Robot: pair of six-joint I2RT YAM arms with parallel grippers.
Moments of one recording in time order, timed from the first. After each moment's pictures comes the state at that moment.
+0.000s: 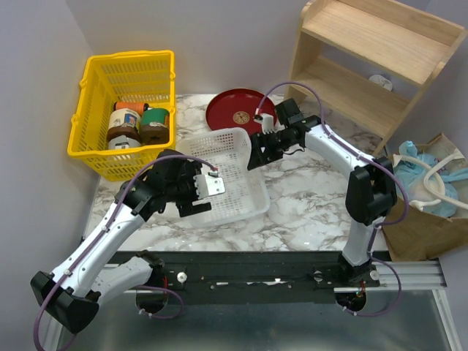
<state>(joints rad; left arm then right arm) -0.56 0.96 0.96 -0.88 0.22 0.81 0.46 1.85 1.55 -0.73 -0.61 0.04</state>
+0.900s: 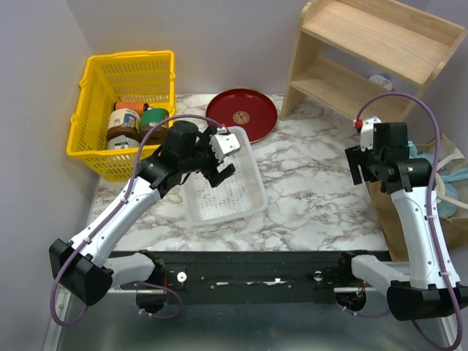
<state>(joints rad) -0.56 1.18 1.15 -0.50 0.39 0.49 0.12 1.05 1.30 -1.05 0.23 -0.30</state>
